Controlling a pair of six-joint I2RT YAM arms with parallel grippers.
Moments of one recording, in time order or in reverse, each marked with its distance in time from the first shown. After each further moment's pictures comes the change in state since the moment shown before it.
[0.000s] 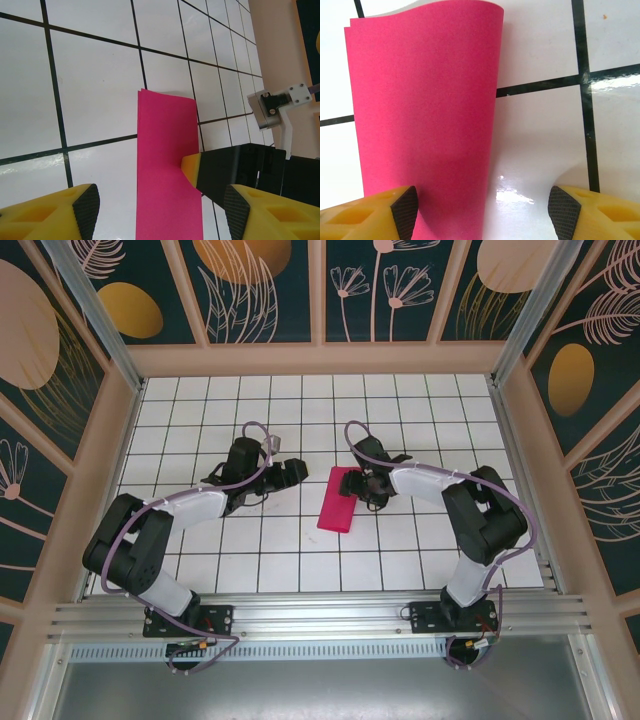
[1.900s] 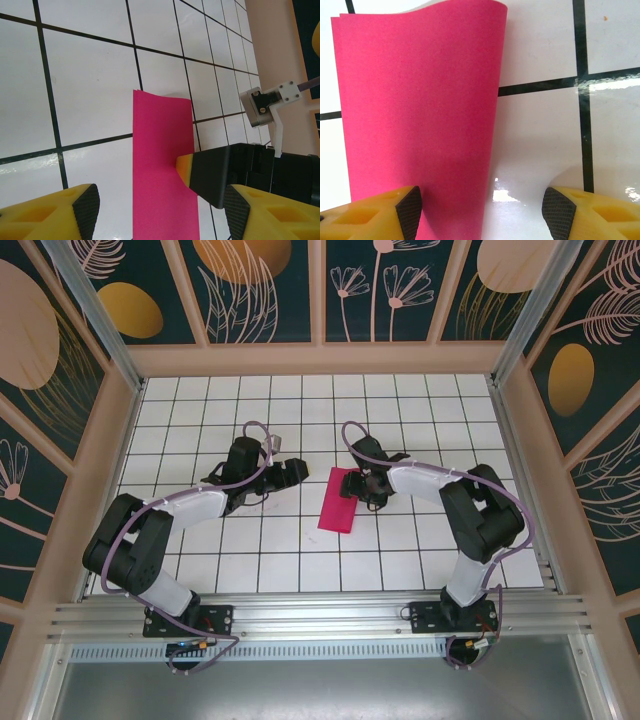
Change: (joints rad) left arm 0.000 0.000 0.004 -0.001 0.014 0.000; right arm 0.005 0.022 0.022 -0.033 0.019 -0.036
